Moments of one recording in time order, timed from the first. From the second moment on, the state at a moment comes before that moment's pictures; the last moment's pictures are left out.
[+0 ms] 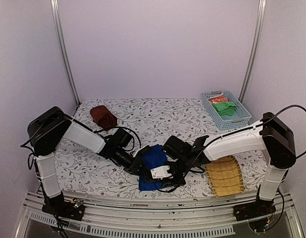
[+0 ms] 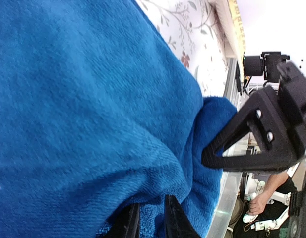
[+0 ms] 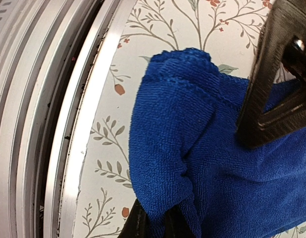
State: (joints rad) left arm -0.73 1.93 0.88 0.01 0.84 -0.38; right arm 1.09 1.85 1.10 -0.39 -0.30 -0.71
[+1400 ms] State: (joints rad) left arm -1.29 1.37 0.62 0.13 -0.26 0.13; right arm 0.79 2.52 1.86 -1.32 -1.12 -0.85
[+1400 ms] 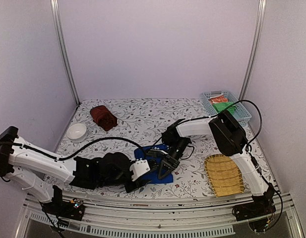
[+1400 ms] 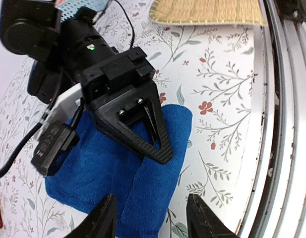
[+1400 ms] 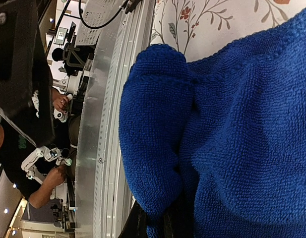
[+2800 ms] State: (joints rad) left arm -1.26 1.82 1.01 -0.18 -0.19 0.25; right arm 0.67 2.21 1.82 -1.33 -0.98 -0.83
